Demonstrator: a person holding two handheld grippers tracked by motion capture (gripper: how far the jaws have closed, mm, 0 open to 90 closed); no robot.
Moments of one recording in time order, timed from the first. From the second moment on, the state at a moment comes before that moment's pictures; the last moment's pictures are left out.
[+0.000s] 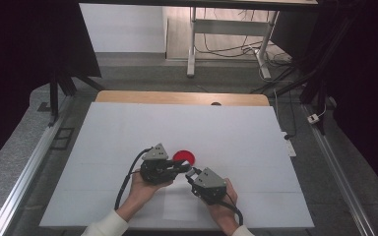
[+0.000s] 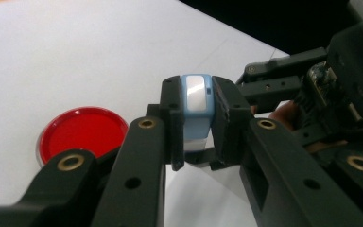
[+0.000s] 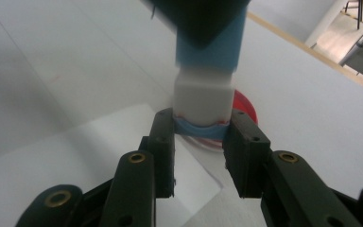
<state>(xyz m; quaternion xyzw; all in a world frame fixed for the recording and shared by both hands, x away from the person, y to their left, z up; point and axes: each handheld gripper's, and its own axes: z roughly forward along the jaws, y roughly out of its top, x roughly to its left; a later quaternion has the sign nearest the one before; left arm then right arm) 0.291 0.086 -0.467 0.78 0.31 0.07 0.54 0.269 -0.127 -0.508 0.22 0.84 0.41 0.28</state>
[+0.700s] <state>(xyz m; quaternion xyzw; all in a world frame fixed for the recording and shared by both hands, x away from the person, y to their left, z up) 0.294 0.097 -0.465 0.77 0.32 0.05 0.55 0.277 -0.145 -0.509 0.25 0.82 0.44 0.25</state>
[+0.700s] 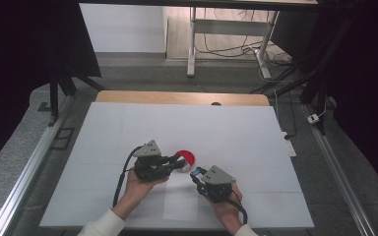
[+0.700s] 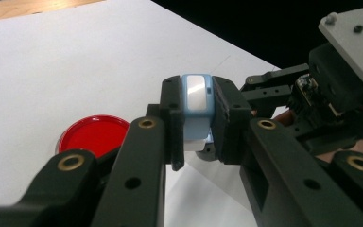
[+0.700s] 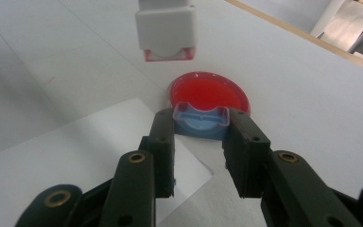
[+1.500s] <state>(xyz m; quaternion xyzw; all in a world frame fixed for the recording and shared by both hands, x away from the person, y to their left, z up) 0.294 0.097 -0.465 0.78 0.32 0.05 0.54 0.281 -0.181 -0.509 0.27 0.82 0.45 0.24</state>
